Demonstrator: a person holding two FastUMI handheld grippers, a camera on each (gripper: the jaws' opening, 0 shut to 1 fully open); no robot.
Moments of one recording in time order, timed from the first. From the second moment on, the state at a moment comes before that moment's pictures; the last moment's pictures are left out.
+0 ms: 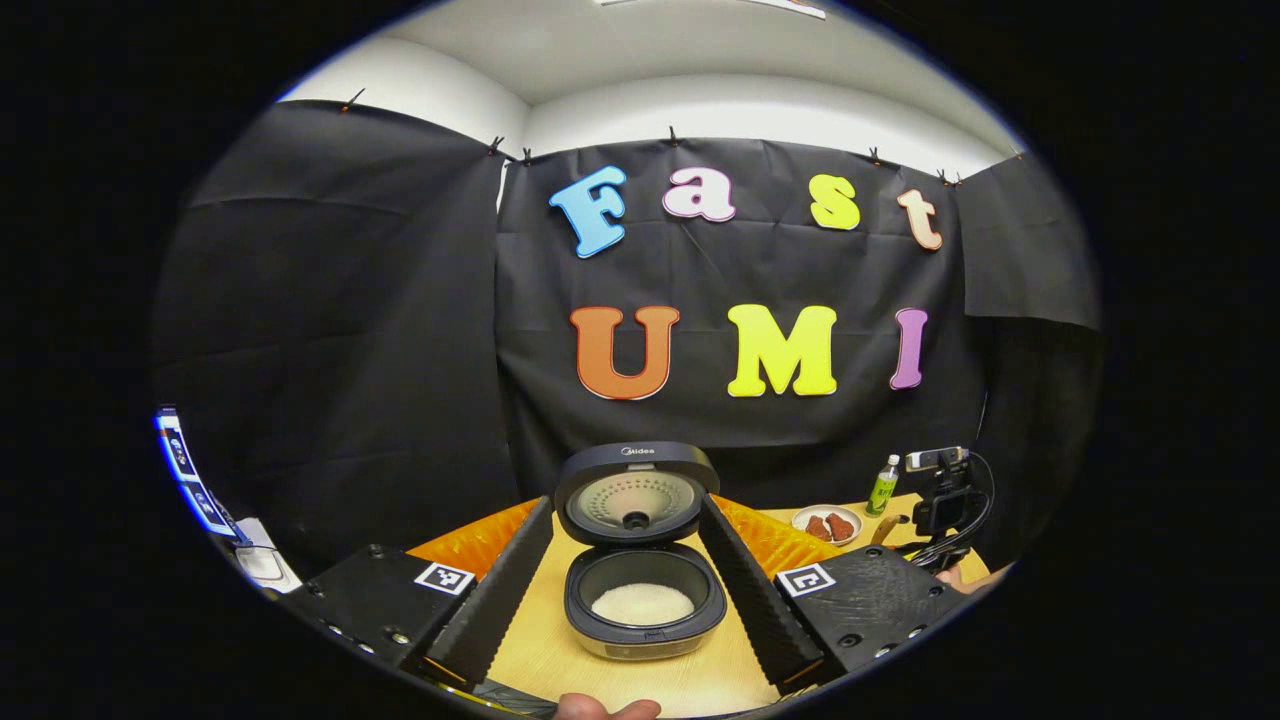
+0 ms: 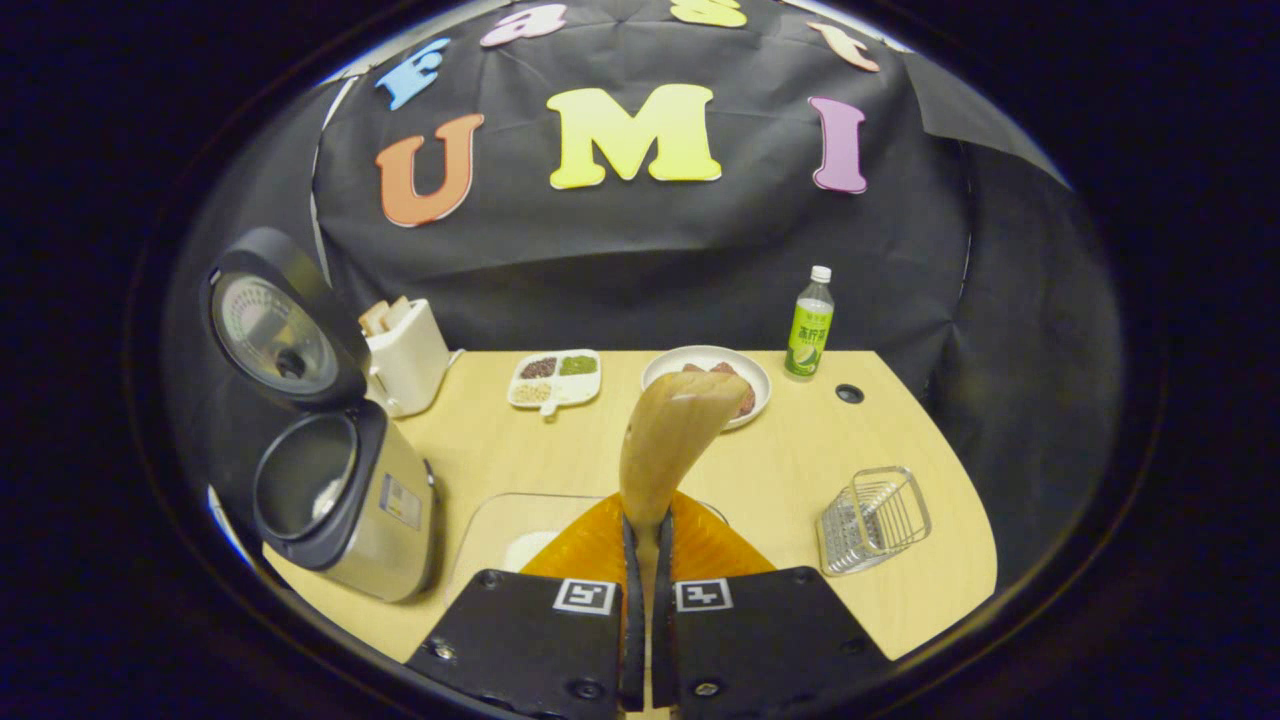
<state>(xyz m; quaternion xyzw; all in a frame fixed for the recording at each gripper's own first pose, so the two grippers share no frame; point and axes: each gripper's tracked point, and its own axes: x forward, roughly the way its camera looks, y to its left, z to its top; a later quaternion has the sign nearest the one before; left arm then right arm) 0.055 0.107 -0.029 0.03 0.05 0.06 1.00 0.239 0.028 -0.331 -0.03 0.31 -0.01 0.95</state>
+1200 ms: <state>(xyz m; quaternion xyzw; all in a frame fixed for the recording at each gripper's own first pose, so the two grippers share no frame) 0.042 0.114 -0.051 0.02 0.10 0.07 0.99 0.228 0.096 -0.385 0.15 0.36 0.01 0.92</state>
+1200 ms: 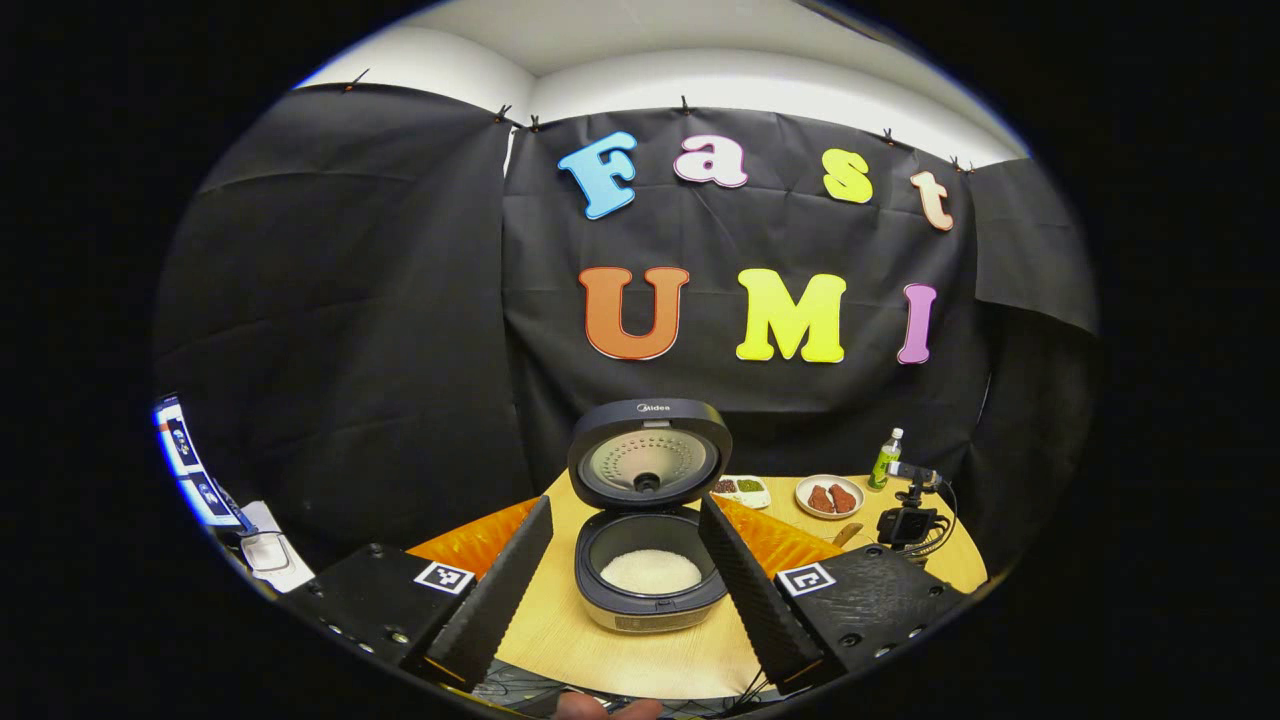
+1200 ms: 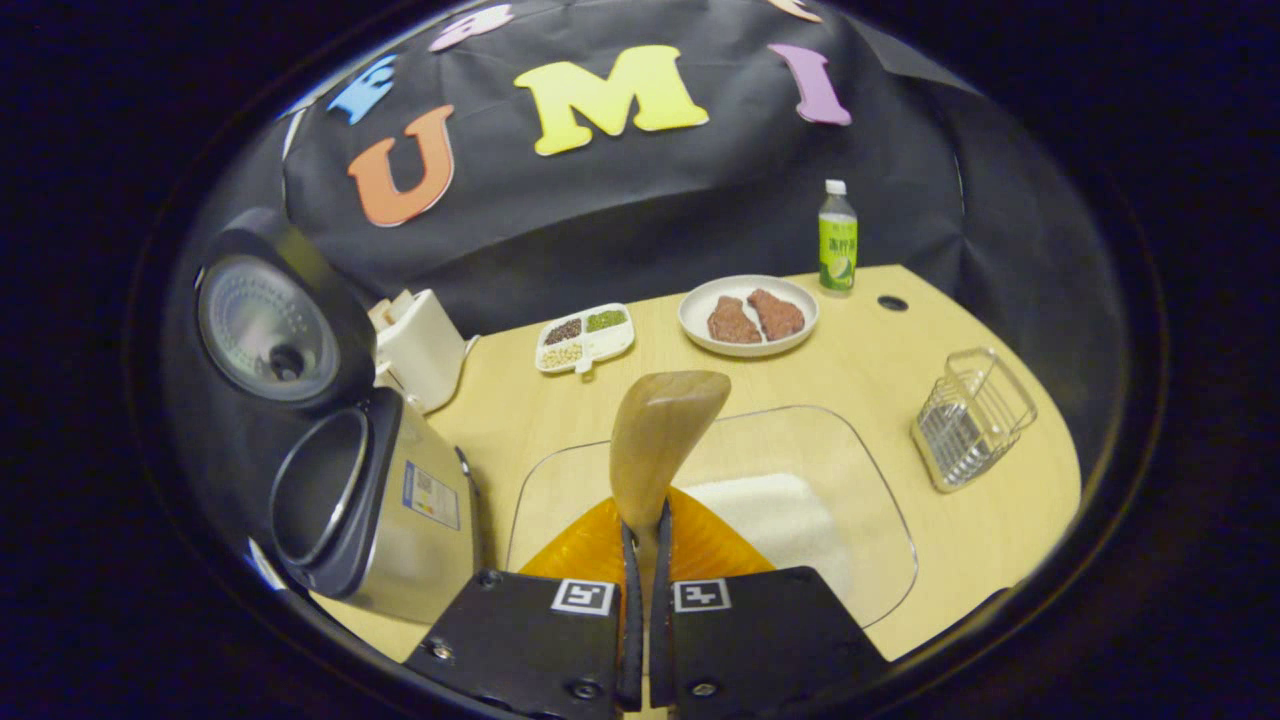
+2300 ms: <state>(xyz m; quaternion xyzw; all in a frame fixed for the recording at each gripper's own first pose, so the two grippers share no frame) 0.066 0.048 -0.043 0.00 0.09 0.05 0.99 0.243 0.001 -0.305 0.38 0.31 0.05 0.87</state>
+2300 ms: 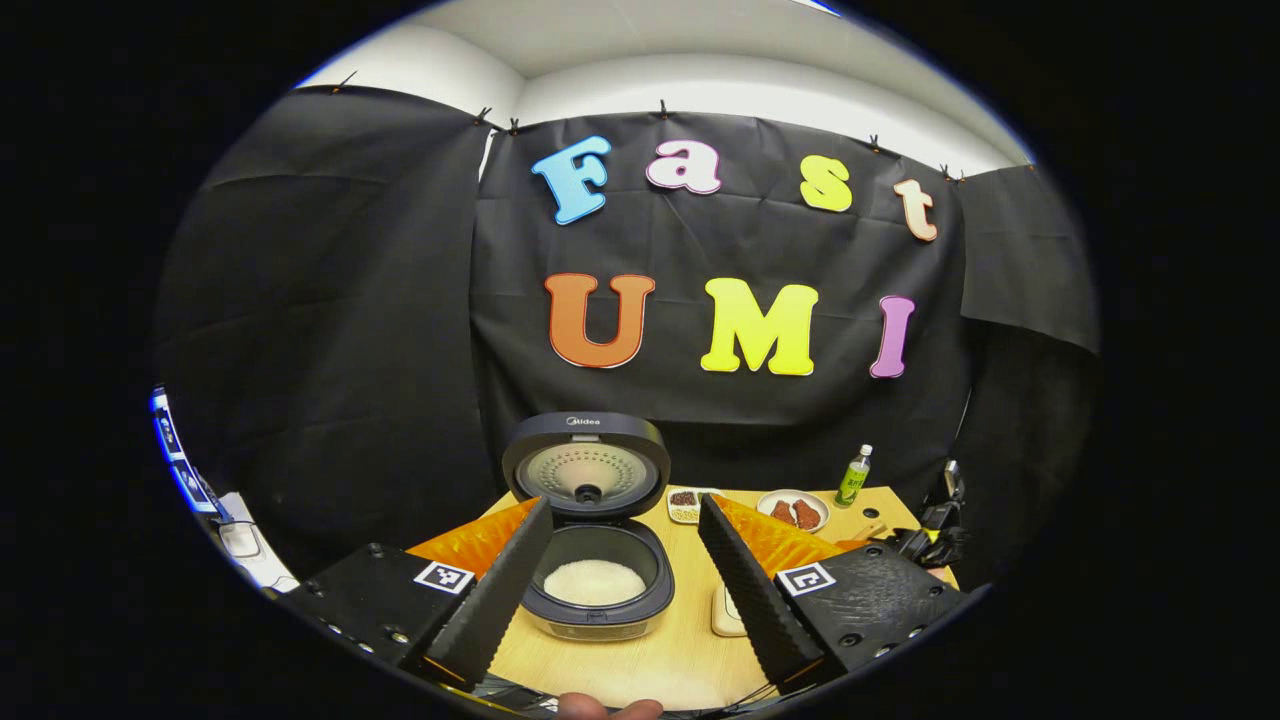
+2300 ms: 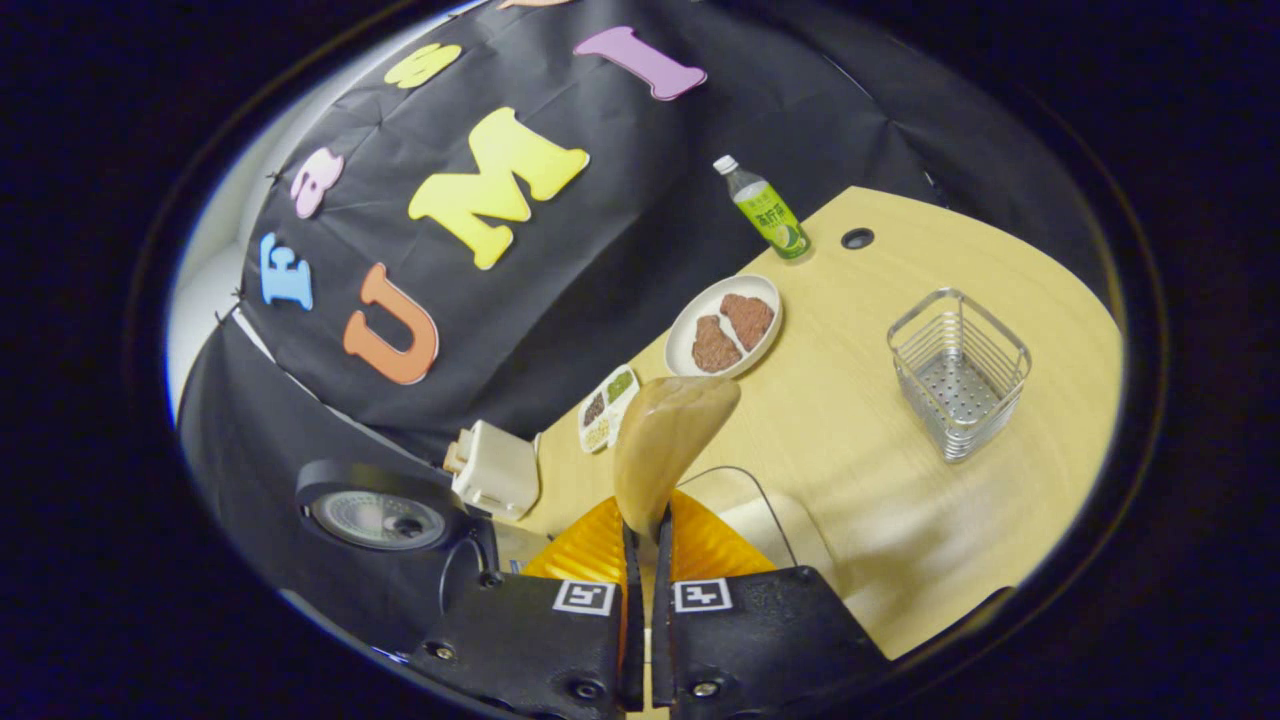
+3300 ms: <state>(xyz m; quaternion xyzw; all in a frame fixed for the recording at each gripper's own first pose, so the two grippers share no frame) 0.012 0.115 -0.049 0.01 0.08 0.15 0.99 0.261 0.208 -0.177 0.39 0.31 0.24 0.83</state>
